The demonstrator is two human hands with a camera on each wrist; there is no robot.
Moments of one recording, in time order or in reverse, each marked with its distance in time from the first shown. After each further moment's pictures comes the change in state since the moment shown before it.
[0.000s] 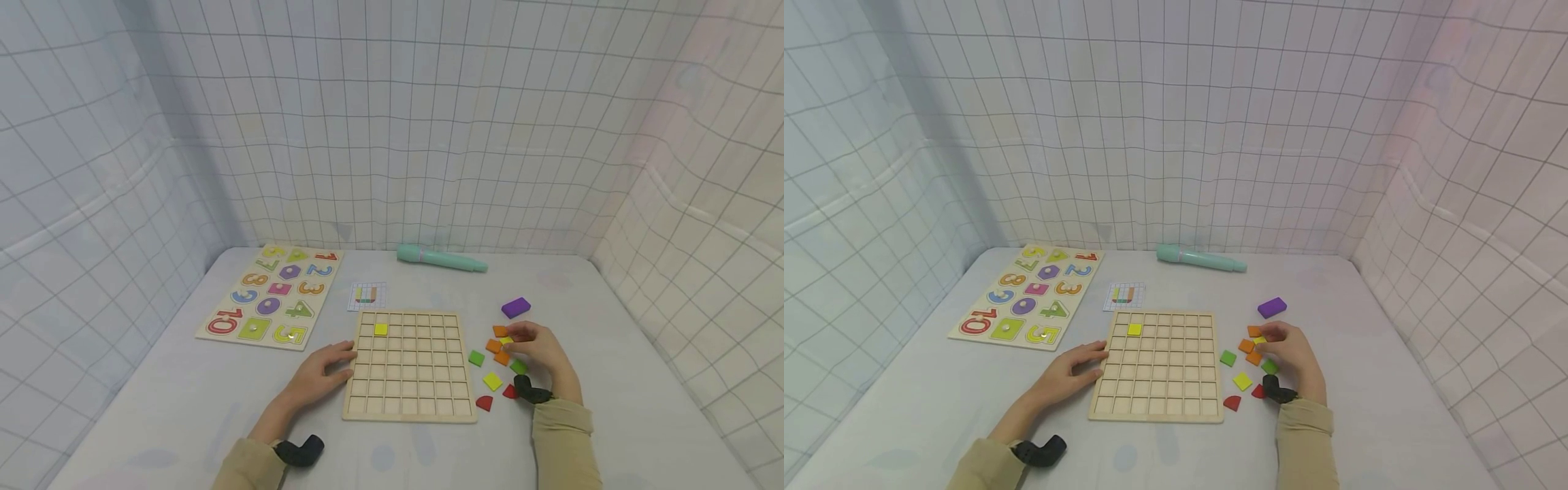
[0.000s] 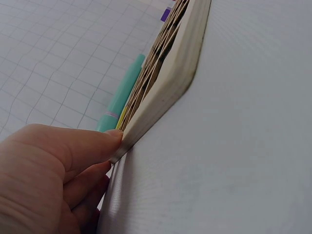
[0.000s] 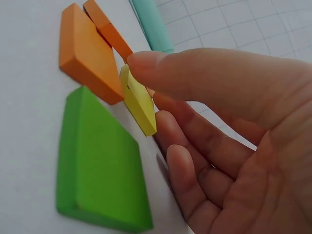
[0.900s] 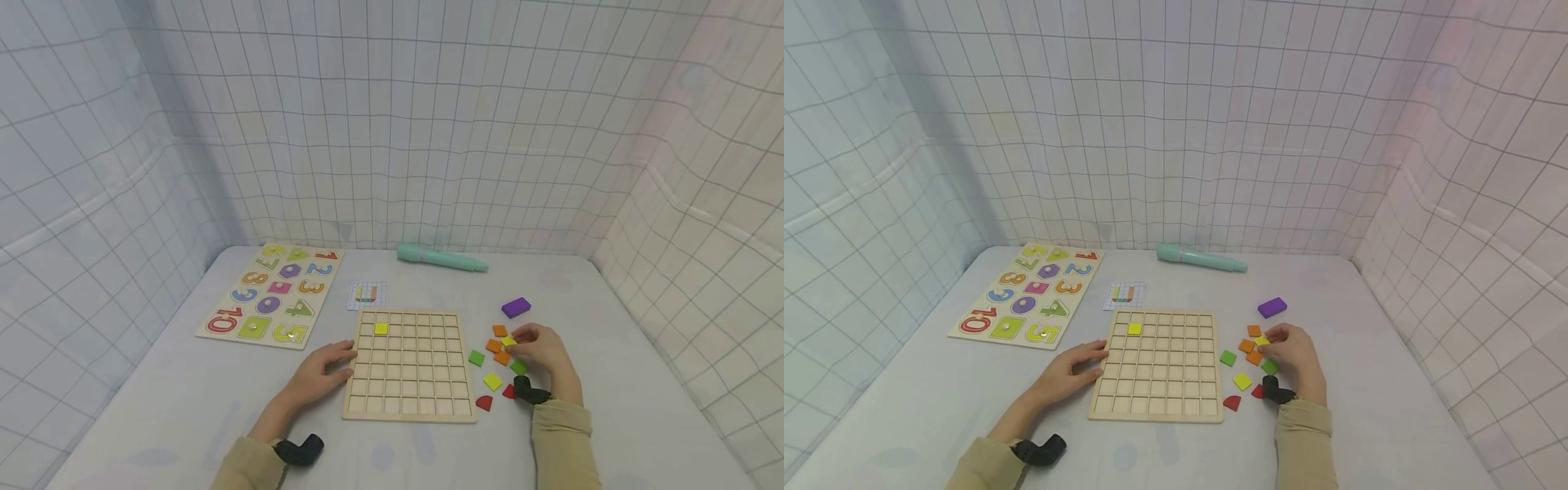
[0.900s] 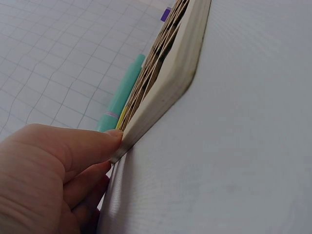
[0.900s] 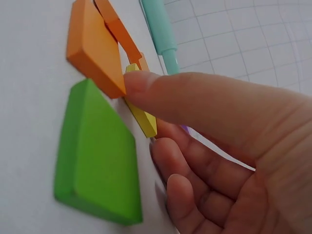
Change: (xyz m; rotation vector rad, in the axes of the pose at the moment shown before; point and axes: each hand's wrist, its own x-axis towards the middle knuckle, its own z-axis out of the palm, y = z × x) left_hand 0.001 0.001 0.000 -0.004 0.001 0.024; right_hand -0.004 -0.006 -0.001 -0.137 0.050 0.119
